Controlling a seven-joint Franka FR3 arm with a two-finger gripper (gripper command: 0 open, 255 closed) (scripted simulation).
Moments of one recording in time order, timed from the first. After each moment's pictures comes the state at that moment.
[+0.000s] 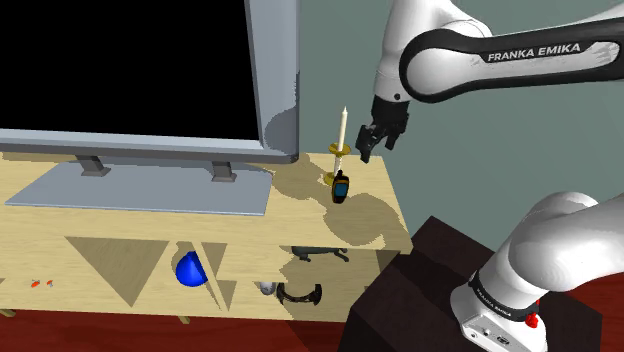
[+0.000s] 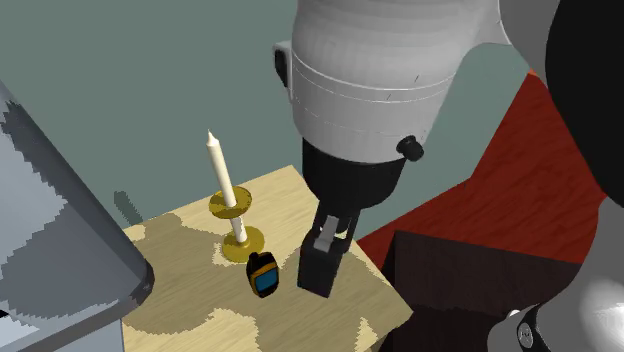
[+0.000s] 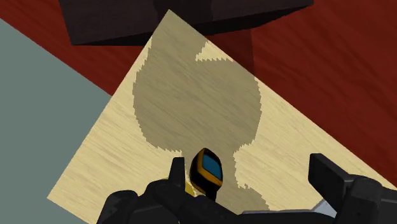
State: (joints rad) arm -0.09 -0.60 0.23 -2.44 0.06 1.90 0.21
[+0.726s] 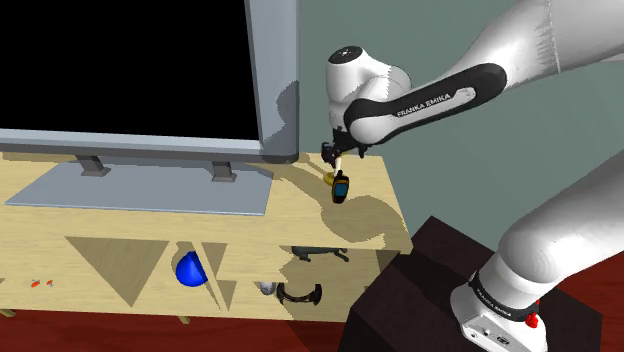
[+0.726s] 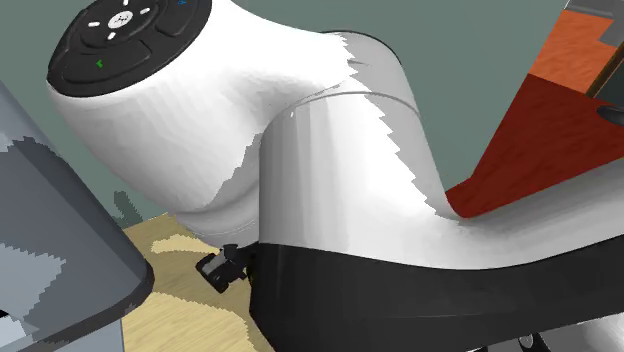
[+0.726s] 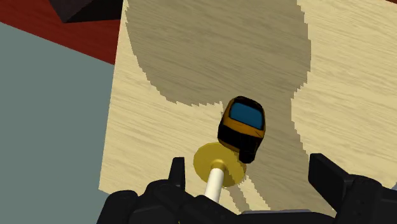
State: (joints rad) arm -0.29 -0.19 0.46 -2.32 -0.27 2.15 0.77
